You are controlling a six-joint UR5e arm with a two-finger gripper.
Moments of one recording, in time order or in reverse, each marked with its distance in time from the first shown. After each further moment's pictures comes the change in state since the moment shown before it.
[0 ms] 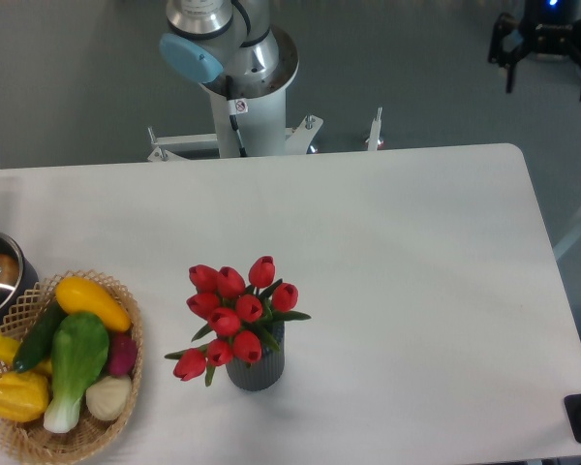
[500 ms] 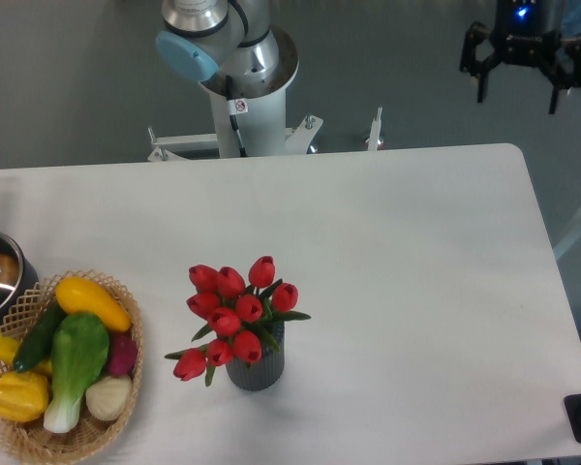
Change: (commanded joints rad) arm 0.008 0.009 -0.049 0.012 -0.095 -0.026
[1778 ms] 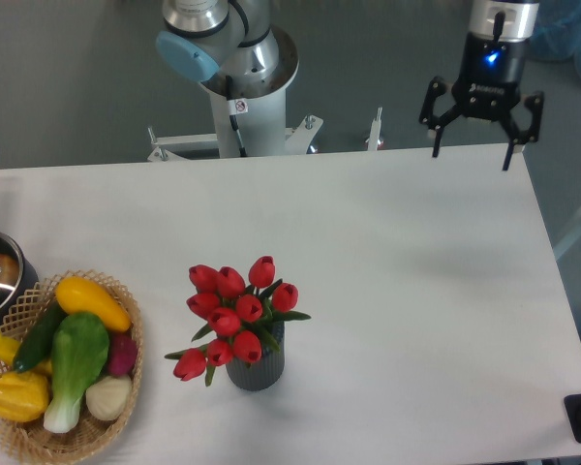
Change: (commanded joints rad) arm -0.076 -0.055 -0.167 0.141 -0.402 -0.129
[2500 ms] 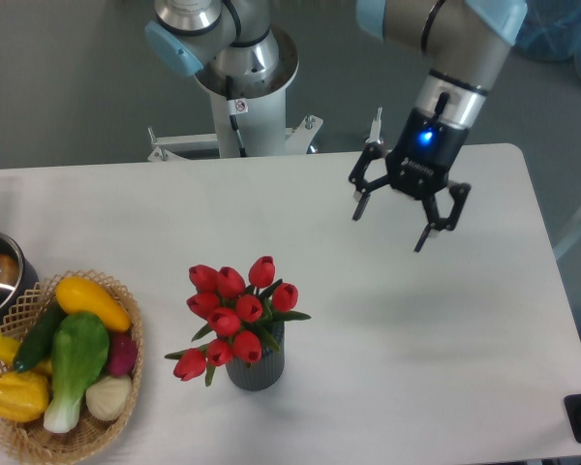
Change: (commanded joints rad) arm -0.148 -0.107 0.002 0.044 -0.155 0.014
